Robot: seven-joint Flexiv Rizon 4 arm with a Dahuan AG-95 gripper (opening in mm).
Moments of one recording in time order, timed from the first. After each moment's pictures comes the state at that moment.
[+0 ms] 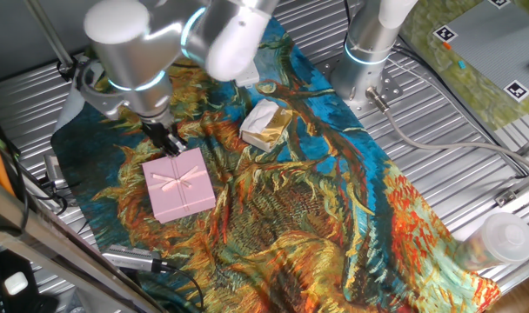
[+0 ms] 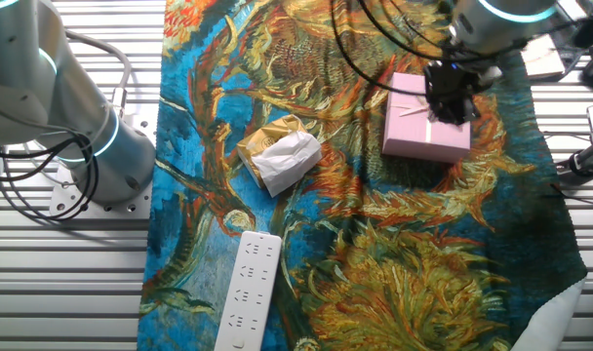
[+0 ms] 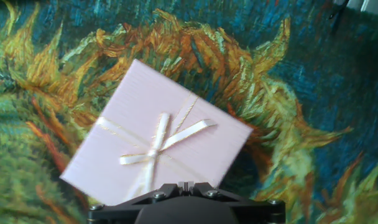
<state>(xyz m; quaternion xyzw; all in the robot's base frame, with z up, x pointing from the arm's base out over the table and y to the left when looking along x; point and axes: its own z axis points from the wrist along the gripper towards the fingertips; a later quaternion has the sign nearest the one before) 0.611 0.034 0.117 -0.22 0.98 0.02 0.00</state>
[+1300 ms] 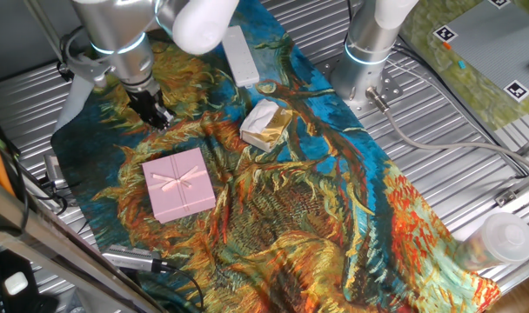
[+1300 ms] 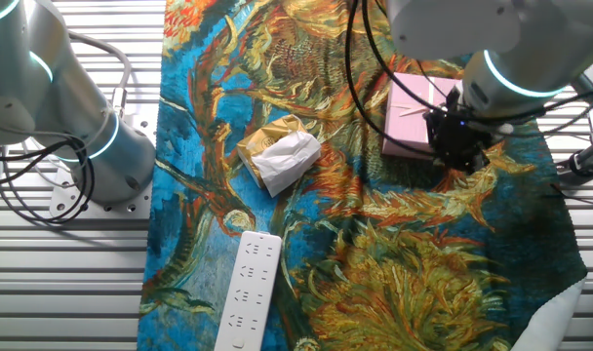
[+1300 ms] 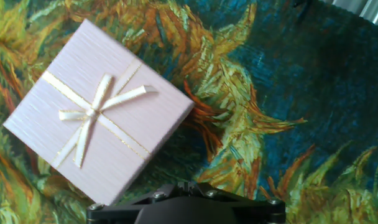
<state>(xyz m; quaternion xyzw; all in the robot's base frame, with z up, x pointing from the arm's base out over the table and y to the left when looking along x) 0.603 -0.042 0.117 -0.27 0.96 0.03 0.00</state>
